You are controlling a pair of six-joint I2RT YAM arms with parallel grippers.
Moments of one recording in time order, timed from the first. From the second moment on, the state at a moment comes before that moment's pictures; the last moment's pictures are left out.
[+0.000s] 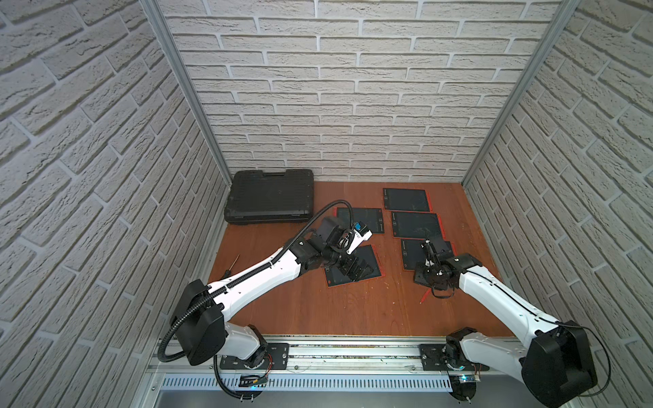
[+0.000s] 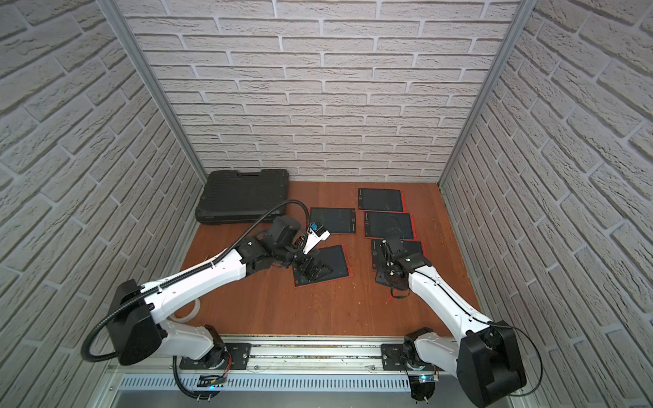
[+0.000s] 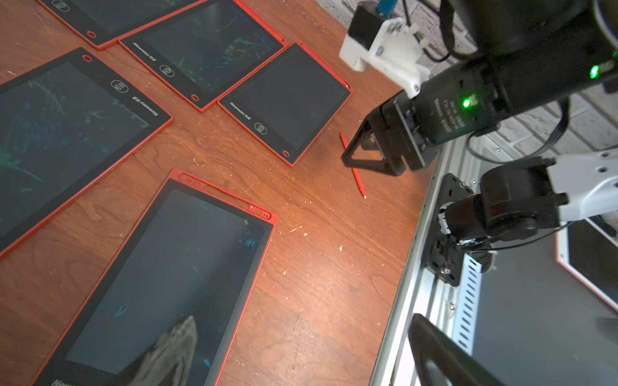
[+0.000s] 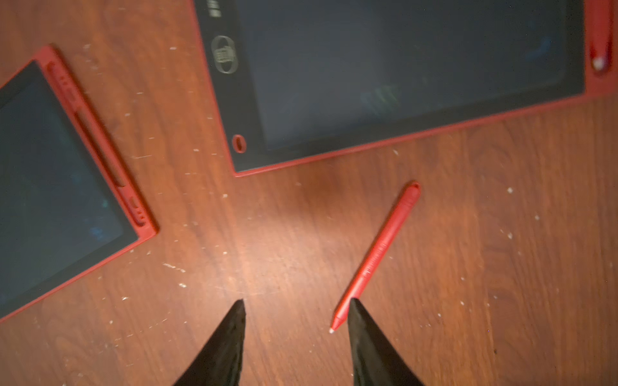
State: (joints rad) left arm -0.84 1.39 1.06 -0.42 0.37 -0.06; right arm 0.25 1.14 0.71 -0.87 0.10 0.62
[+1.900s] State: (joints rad) left arm -0.92 1.42 1.06 -0.32 0.25 -0.01; right arm 0.51 1.55 0.81 -0.60 0.03 0.59
